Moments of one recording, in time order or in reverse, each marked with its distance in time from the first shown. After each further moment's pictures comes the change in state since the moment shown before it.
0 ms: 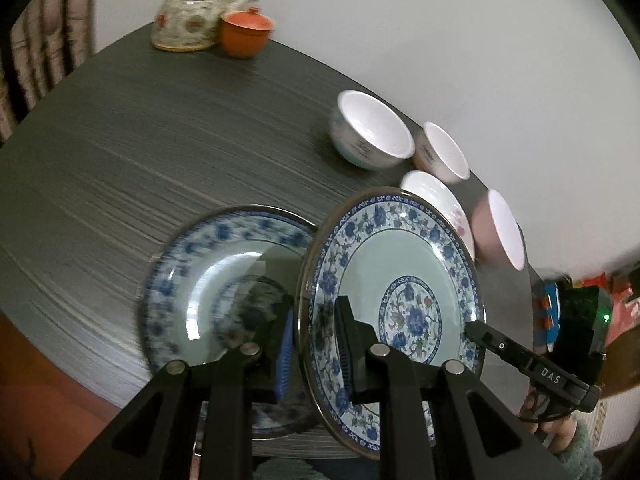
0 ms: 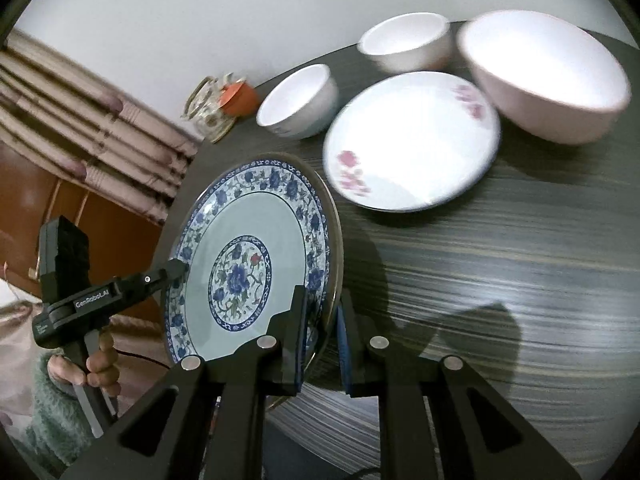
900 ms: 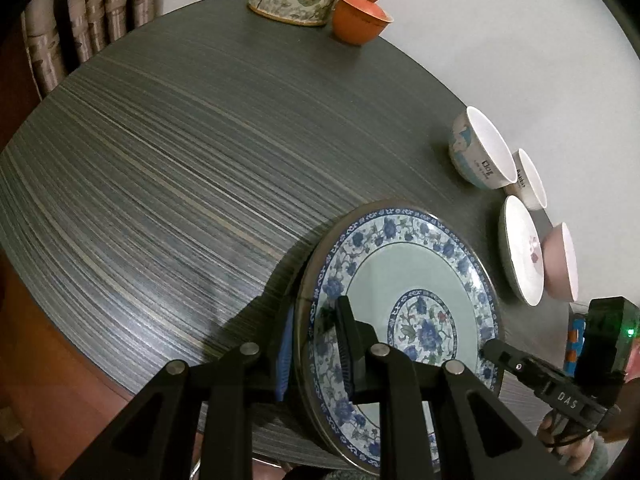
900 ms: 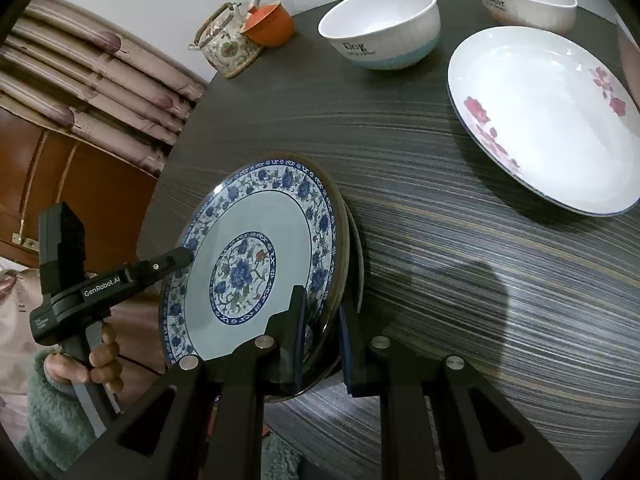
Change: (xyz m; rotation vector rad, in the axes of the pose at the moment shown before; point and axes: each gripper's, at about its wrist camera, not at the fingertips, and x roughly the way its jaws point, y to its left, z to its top) left arm 0.015 0.097 -0.002 -0.131 0.023 0.123; right arm 0.105 0.062 0.005 -0.069 0.175 -0.026
